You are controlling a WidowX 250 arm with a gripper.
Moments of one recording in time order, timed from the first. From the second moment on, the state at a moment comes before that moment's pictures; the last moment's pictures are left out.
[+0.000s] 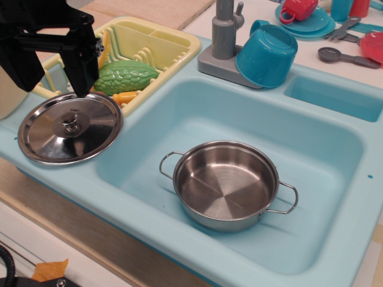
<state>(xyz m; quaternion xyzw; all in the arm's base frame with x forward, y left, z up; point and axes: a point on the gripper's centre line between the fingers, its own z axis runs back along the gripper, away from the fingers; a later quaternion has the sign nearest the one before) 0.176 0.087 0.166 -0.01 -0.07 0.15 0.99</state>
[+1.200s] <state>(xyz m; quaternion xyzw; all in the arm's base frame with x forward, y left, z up) 0.180 0.092 0.125 0.00 -0.05 0.16 0.99</state>
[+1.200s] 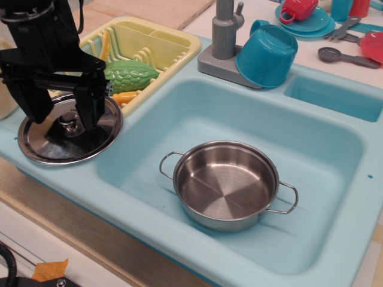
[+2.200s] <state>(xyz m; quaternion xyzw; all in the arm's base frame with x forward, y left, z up) 0.178 0.083 0.133 -0.02 -0.06 0.14 0.99</state>
